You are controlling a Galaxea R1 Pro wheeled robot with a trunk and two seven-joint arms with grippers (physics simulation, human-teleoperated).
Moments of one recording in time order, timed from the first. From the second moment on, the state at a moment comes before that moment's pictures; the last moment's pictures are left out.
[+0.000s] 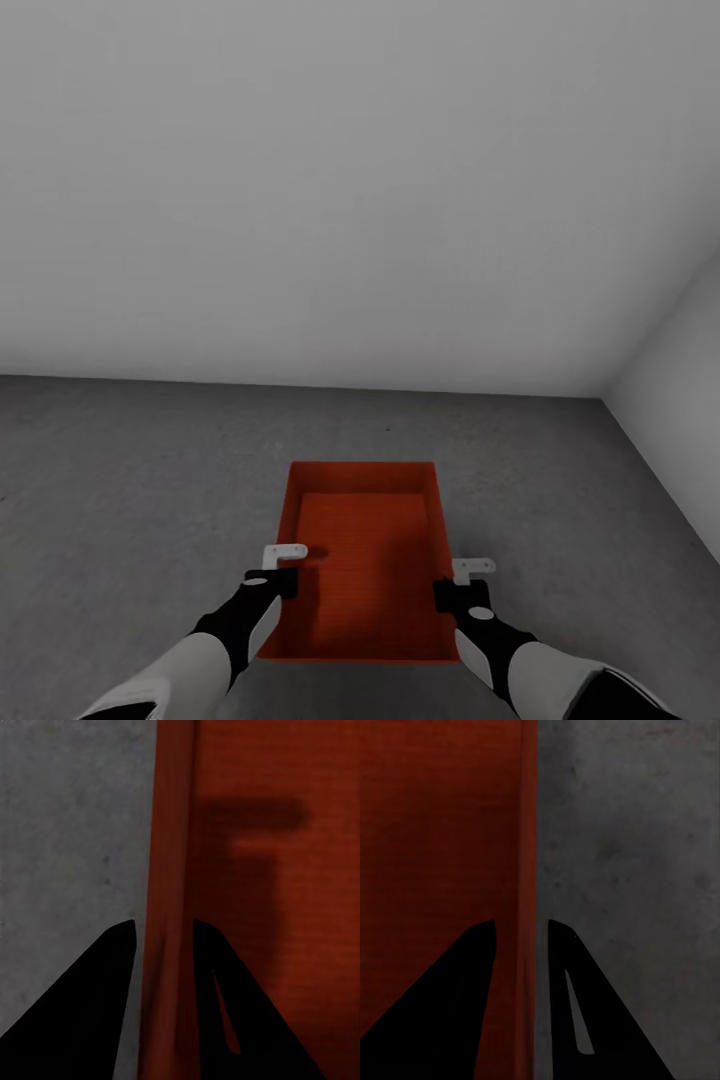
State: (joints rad) left arm -0.69 -0.16 0.17 -0.26 -0.16 0.12 0.18; right arm -0.73 0.09 0.66 -0.03 -0.59 -0.21 -0.19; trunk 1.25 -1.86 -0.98
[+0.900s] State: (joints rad) left arm -0.69 -0.15 0.05 -0.26 -0.04 0.13 0.21; right arm -0.72 0.10 0.51 -0.04 -0.43 -0.18 -0.21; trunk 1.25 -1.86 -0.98
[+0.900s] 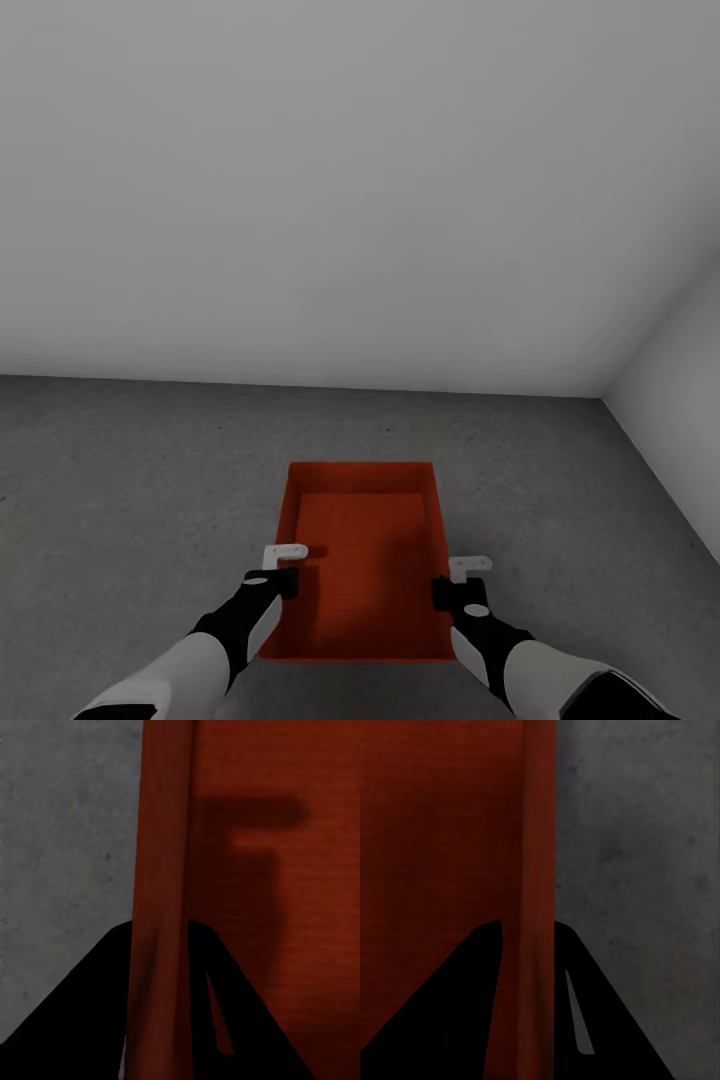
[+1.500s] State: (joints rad) left arm -0.69 -0.15 0.05 -0.26 -0.04 0.14 0.21; right arm -0.72 0.10 0.51 -0.04 -0.43 -0.17 -0.21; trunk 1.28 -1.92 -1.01
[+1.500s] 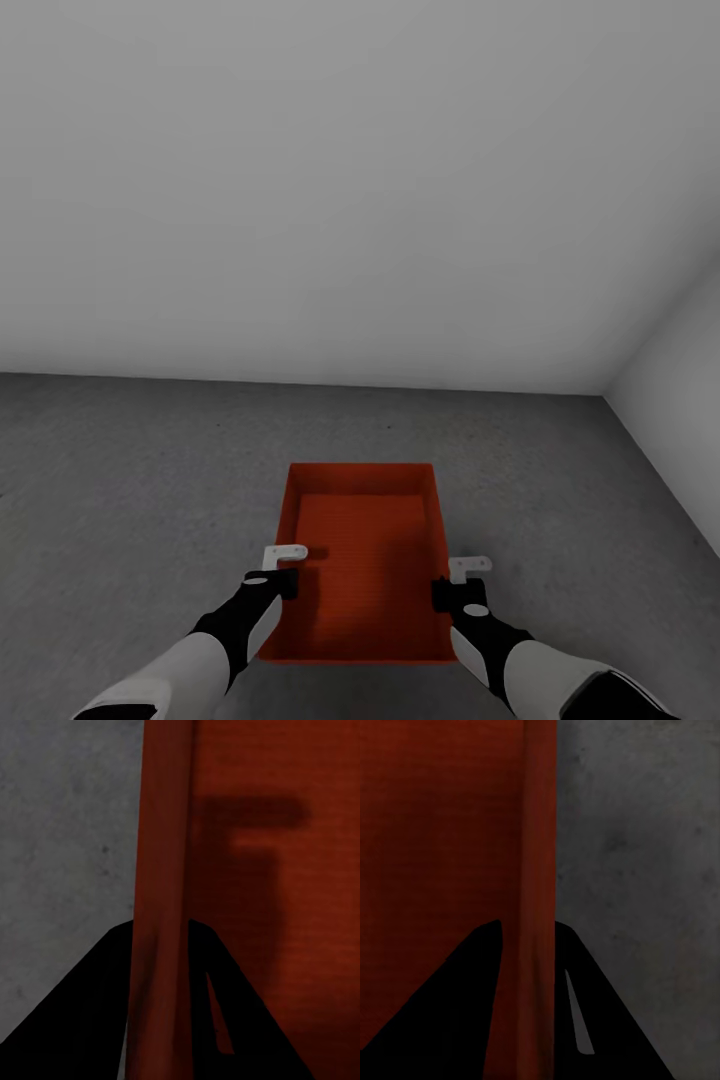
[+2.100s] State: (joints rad) left arm -0.69 -0.15 0.06 -0.26 -0.04 0.14 0.21; right arm -0.72 0.10 0.51 -0.04 -0.42 -0.17 -0.21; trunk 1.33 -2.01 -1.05
